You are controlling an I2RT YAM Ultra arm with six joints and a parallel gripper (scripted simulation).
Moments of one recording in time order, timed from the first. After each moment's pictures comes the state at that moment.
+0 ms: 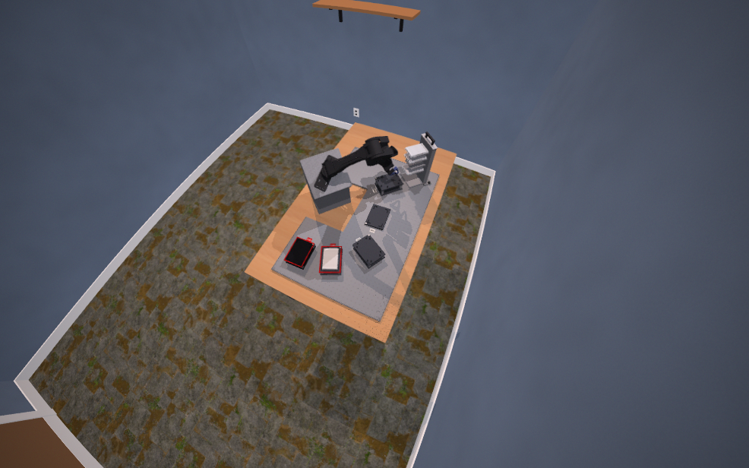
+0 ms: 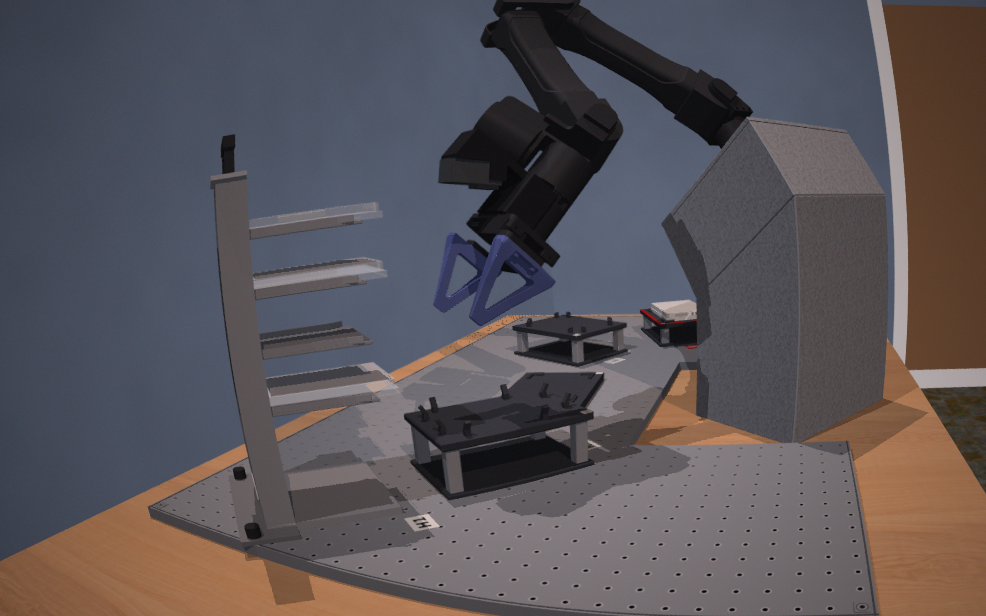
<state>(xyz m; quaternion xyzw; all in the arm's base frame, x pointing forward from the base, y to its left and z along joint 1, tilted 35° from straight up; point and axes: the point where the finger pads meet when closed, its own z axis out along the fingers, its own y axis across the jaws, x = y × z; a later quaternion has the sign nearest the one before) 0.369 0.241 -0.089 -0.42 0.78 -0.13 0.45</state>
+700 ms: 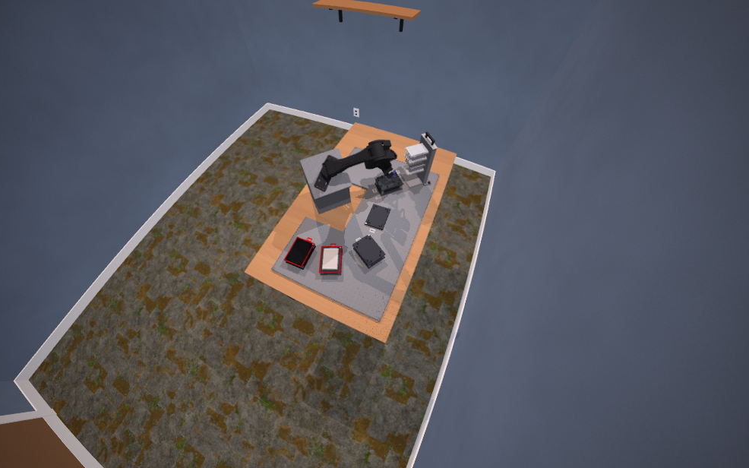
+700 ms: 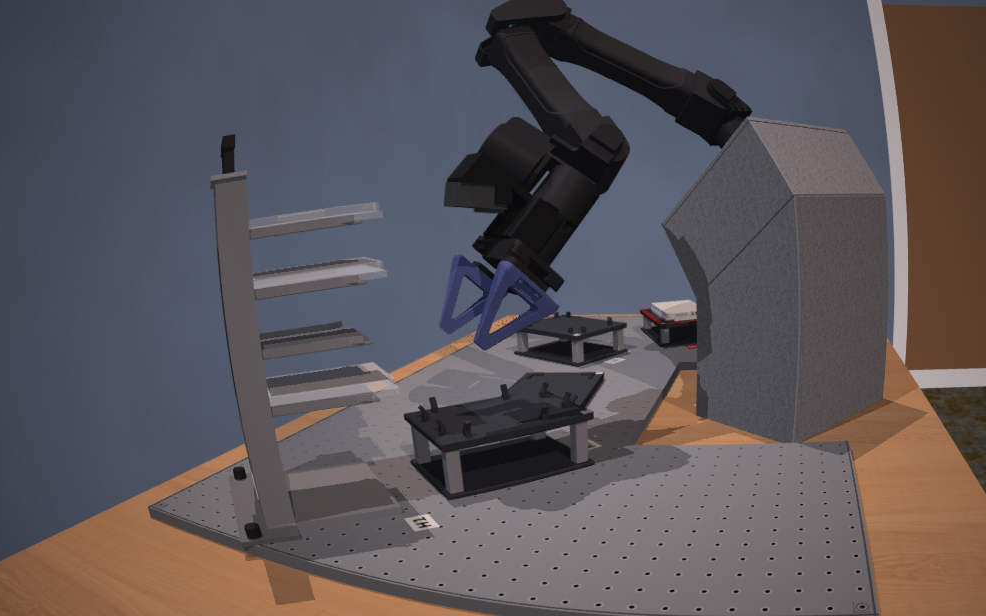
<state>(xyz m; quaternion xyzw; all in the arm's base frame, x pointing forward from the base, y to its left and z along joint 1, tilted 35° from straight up) 0.378 0.225 -0.106 -0.42 0.78 -0.13 0.45</state>
